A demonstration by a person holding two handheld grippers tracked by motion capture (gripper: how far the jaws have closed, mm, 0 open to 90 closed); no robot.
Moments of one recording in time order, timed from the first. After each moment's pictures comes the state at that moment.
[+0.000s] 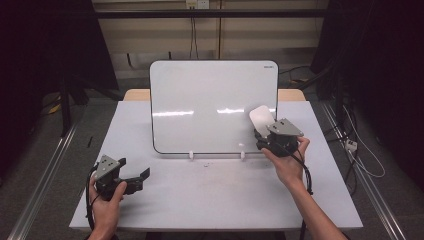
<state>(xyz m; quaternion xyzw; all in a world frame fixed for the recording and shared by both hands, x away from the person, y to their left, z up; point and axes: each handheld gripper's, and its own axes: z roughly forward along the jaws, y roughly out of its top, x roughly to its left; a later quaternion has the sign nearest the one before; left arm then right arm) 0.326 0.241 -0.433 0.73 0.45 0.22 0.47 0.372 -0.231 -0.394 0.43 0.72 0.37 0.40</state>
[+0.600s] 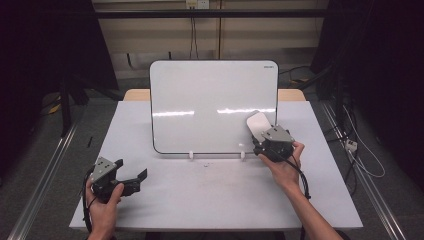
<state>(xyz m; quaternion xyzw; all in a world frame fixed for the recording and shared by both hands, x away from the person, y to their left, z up) 0.321 0.246 -0.432 0.72 0.45 0.23 0.47 0.374 -0.223 -0.418 0.43 0.73 0.34 0.40</state>
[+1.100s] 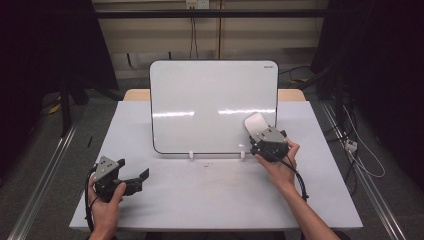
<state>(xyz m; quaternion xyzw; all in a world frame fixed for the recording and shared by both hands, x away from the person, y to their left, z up) 0.323 0.242 -0.433 0.72 0.45 0.22 0.47 0.380 -0.216 -0.429 0.42 0.74 0.32 0.42</state>
